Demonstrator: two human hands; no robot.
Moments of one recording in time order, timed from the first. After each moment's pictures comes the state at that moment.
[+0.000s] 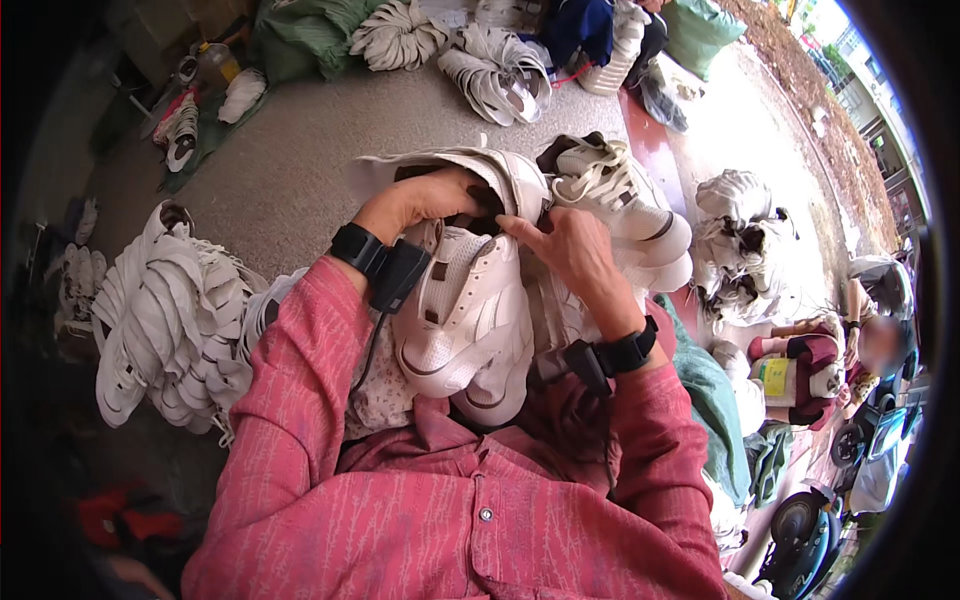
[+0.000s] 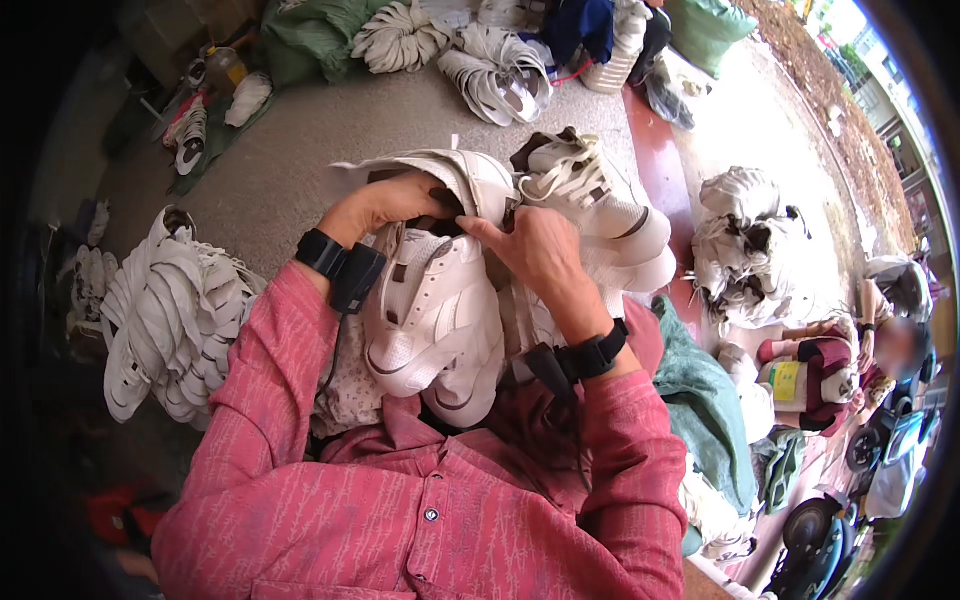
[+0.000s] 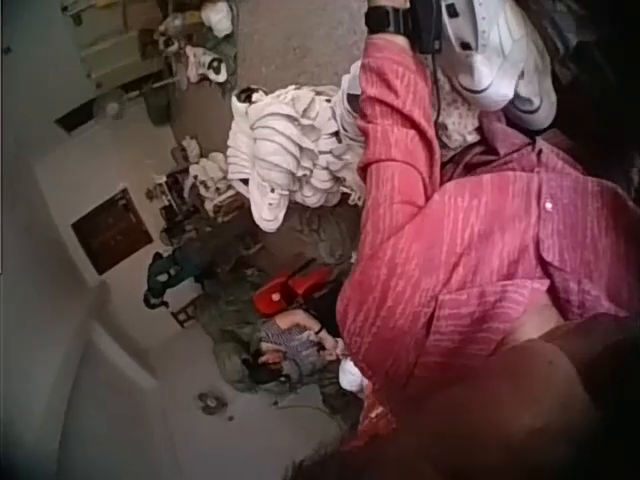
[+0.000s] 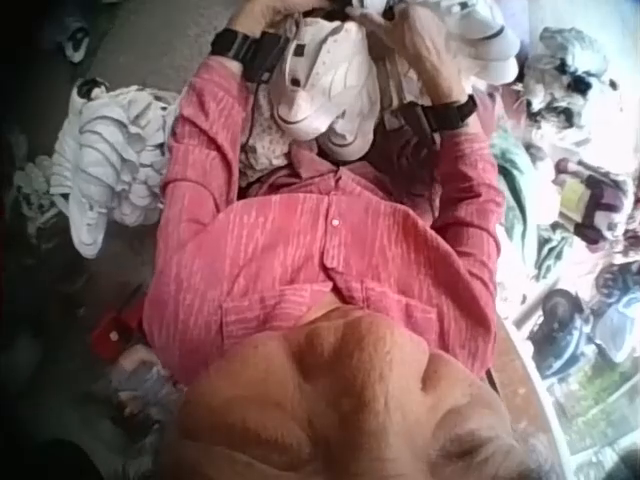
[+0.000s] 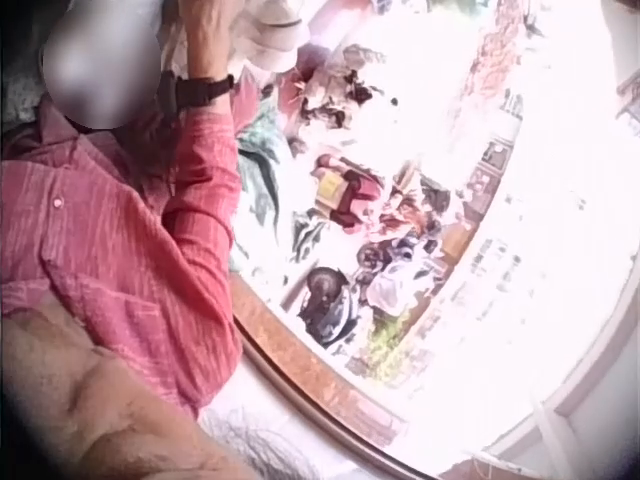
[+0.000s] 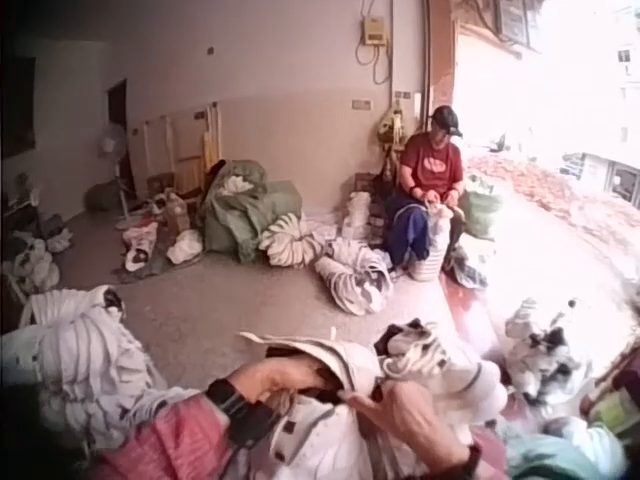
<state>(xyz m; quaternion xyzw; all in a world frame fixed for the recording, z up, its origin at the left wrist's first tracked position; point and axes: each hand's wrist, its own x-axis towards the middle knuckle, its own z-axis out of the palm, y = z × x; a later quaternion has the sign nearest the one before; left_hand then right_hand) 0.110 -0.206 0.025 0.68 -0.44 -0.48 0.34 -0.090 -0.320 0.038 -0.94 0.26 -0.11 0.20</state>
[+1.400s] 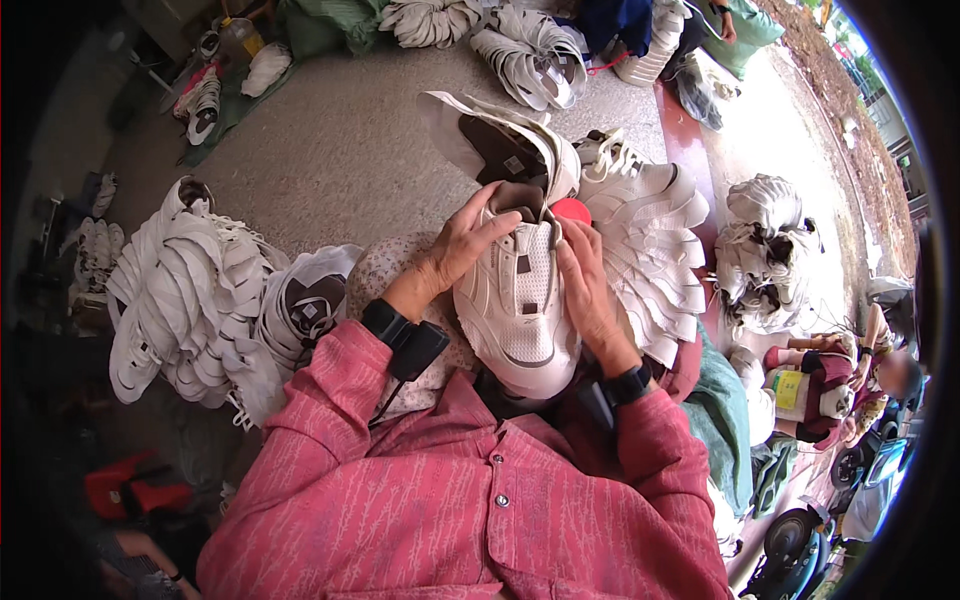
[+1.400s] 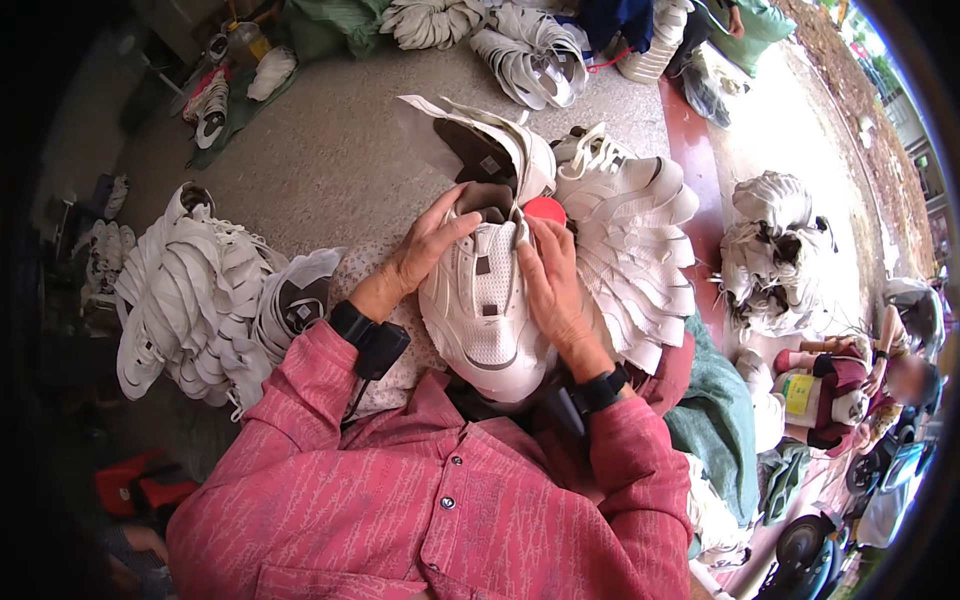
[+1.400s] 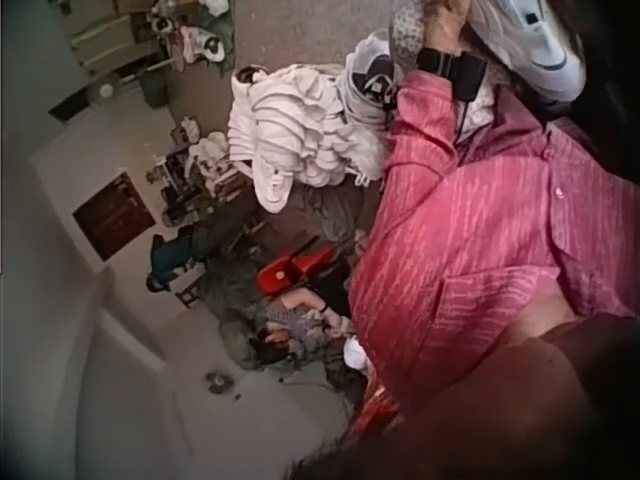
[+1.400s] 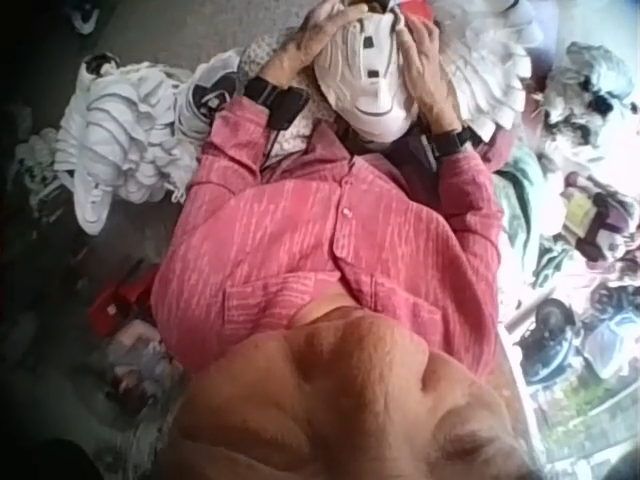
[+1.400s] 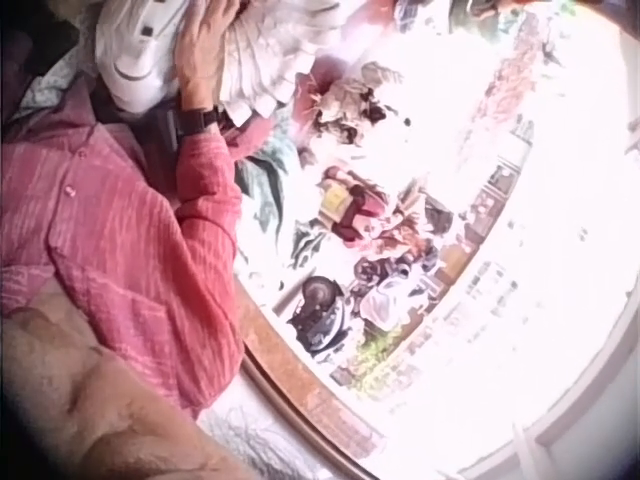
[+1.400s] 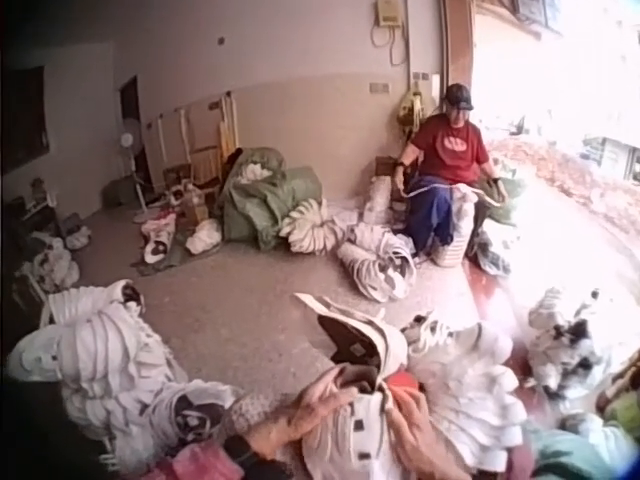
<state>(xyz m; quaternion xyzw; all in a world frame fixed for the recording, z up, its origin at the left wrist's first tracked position) 0.057 -0.165 -0.025 0.56 -0.32 -0.43 0.64 -0.113 -0.296 -0.038 -0.82 0.15 -0.25 0.49</state>
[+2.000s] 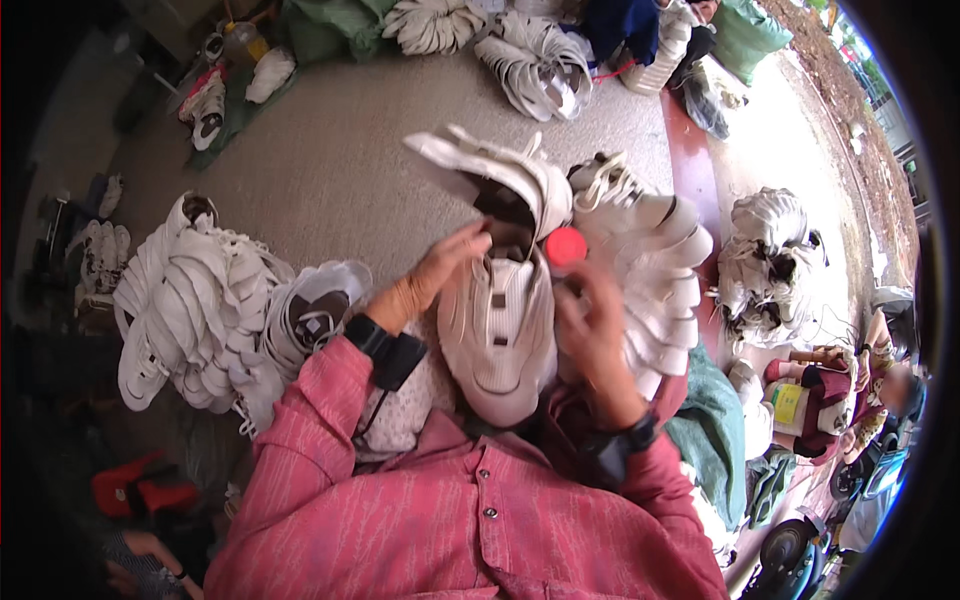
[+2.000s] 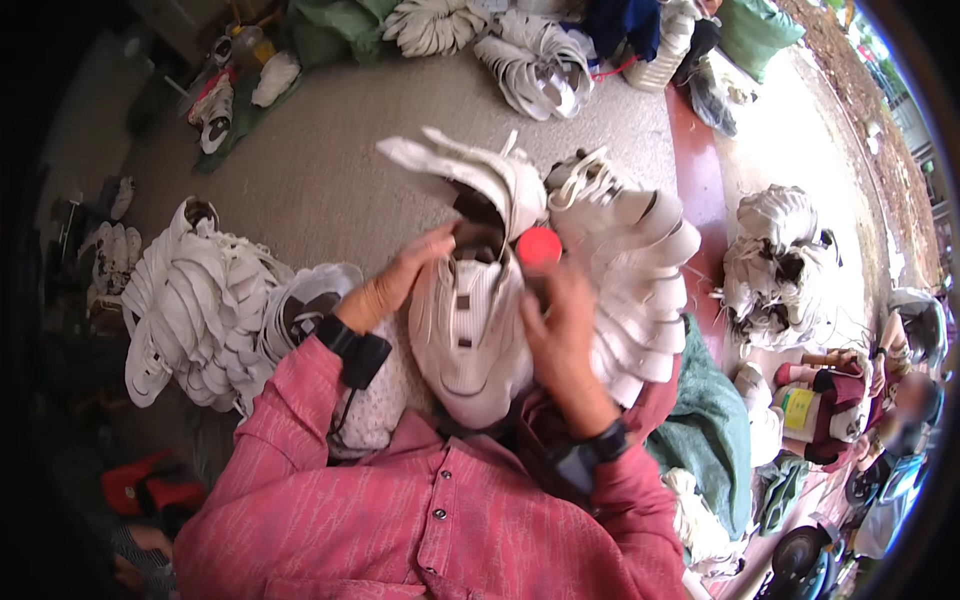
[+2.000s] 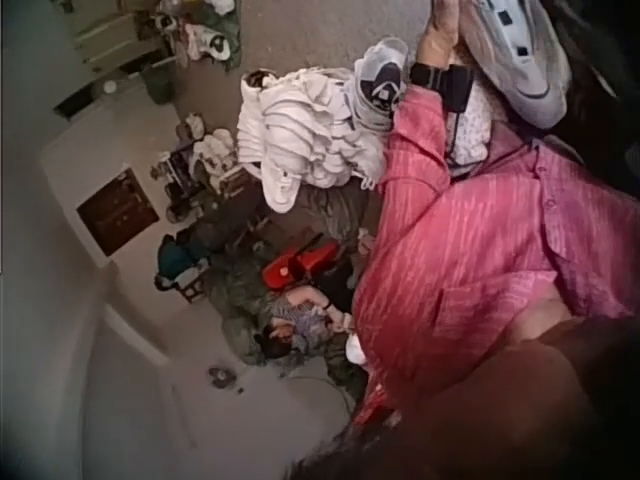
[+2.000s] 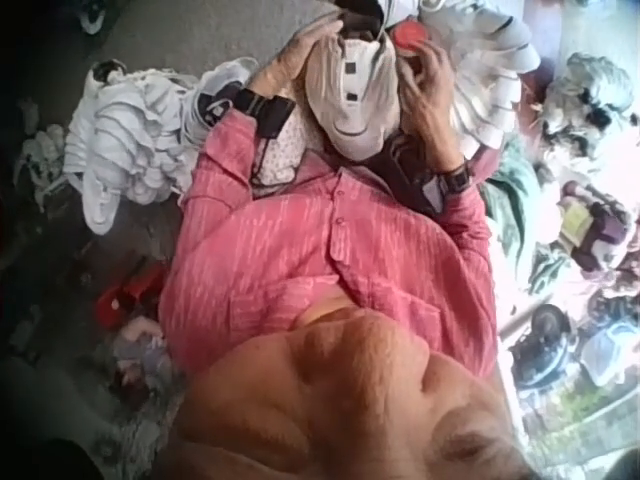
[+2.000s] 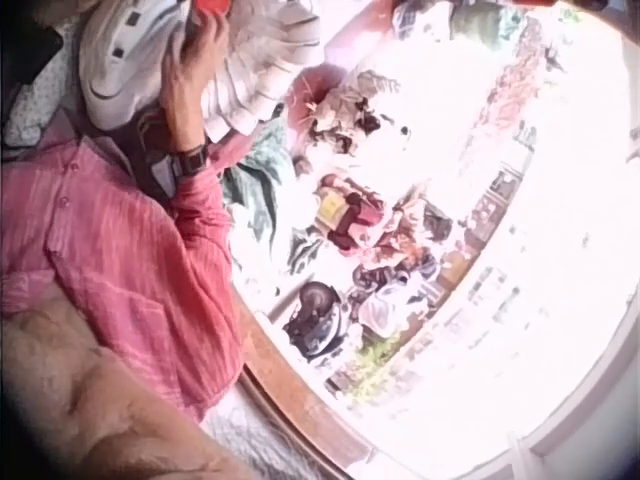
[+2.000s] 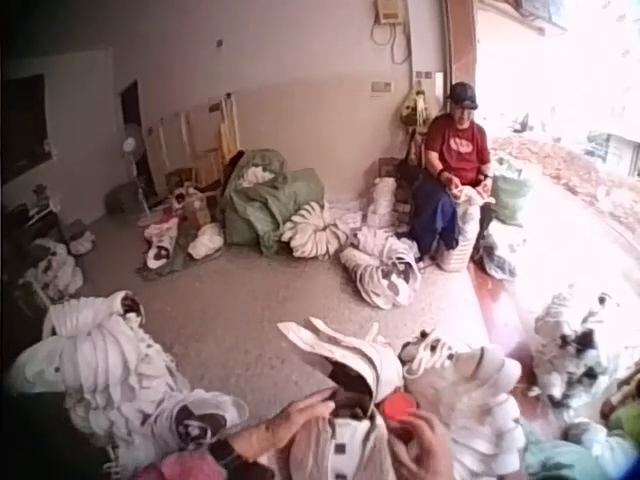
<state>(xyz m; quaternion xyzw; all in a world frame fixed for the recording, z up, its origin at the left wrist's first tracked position) 0.075 -0.155 -0.033 0.53 -0.25 -0.51 0.63 -0.128 -0.300 -0.027 -0.86 0.22 -0.25 0.39</state>
